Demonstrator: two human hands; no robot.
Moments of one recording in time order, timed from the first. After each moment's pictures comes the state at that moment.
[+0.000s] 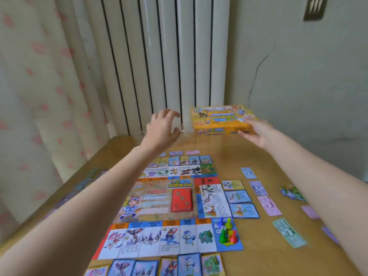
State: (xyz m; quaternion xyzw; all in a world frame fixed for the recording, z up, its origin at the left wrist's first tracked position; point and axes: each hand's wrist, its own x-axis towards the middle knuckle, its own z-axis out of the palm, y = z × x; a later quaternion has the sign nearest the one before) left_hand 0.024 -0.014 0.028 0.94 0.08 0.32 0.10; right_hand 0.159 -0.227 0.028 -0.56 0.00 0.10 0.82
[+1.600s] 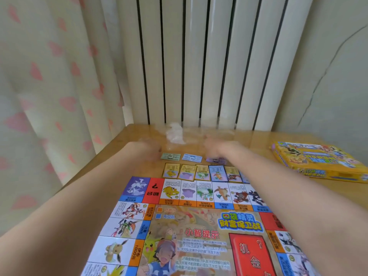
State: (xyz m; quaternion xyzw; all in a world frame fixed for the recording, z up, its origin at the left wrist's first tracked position) left_hand 0.107 0.228 -0.076 0.96 0.25 -0.08 -0.06; right_hand 0.227 0.059 -0.062 -0.91 -0.41 0.03 -0.09
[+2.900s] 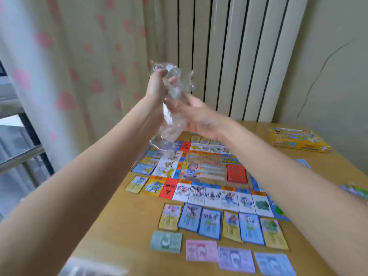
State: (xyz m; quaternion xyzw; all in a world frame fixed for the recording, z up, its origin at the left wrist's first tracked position) left_hand -0.157 0.032 0.093 0.57 0.17 0.33 0.73; right_hand -0.088 -0.048 0.051 -0.51 -0.48 0.38 0.61
